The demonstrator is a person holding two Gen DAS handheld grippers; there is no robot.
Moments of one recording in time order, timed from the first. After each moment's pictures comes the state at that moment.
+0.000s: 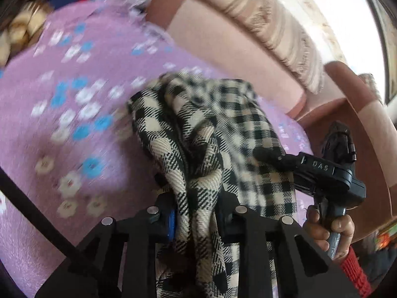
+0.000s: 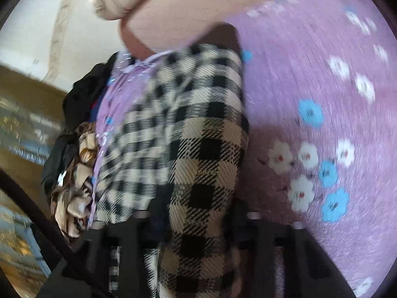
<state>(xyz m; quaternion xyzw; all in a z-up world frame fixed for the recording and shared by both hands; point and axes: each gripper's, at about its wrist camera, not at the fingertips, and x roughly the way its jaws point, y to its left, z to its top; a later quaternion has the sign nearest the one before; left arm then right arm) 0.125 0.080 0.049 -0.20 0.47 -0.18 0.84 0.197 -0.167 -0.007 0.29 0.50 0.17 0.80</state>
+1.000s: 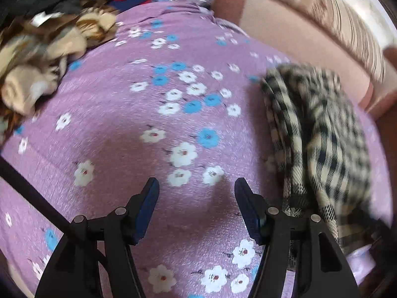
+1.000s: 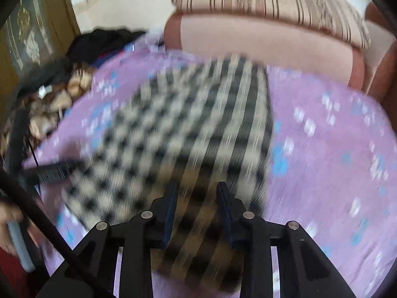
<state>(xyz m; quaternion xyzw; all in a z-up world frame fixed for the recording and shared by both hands) 0.087 0.140 0.026 -0.11 0.51 0.01 0.85 0.062 -0.110 0.020 0.03 0.45 0.11 0.89</state>
